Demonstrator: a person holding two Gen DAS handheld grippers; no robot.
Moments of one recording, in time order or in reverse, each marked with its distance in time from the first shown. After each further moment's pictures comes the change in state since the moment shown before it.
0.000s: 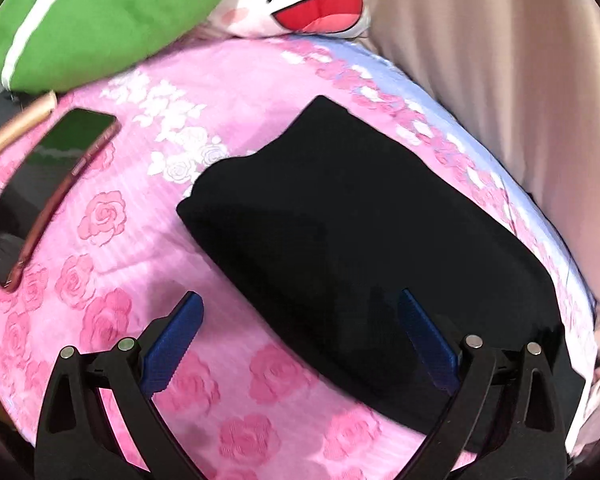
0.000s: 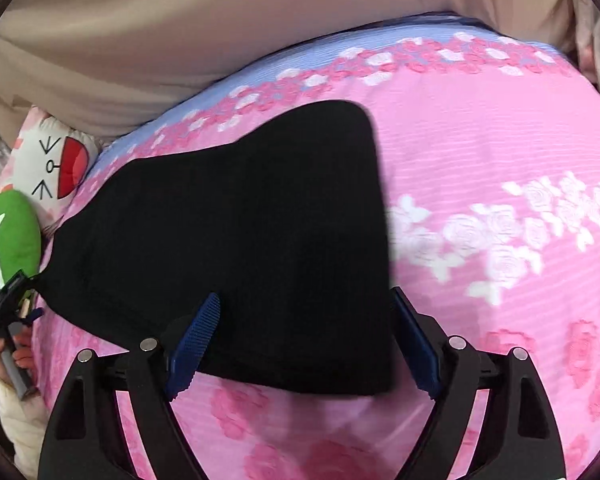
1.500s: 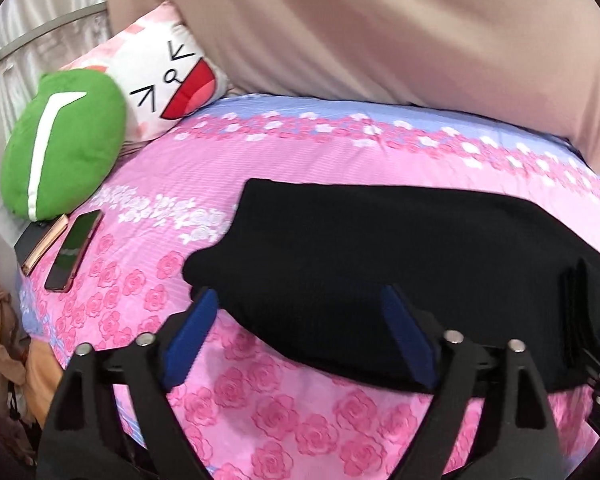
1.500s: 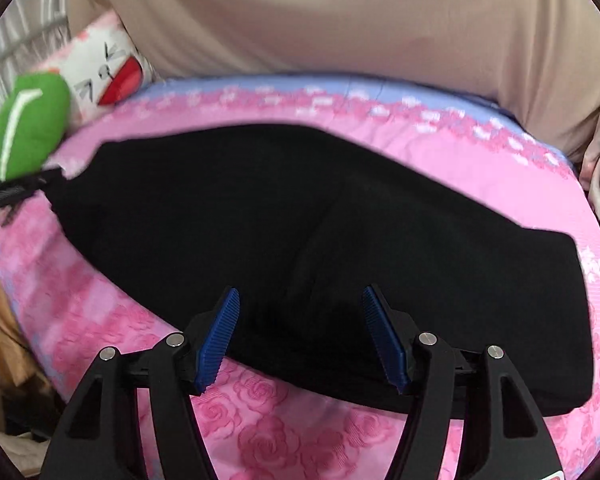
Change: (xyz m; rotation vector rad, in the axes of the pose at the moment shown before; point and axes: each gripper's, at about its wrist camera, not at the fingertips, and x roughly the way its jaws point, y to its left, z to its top) left arm -0.122 -0.153 -0.160 0.534 -0.193 0.065; right arm -0.054 0.053 -0.084 -0.379 -0.056 -0.121
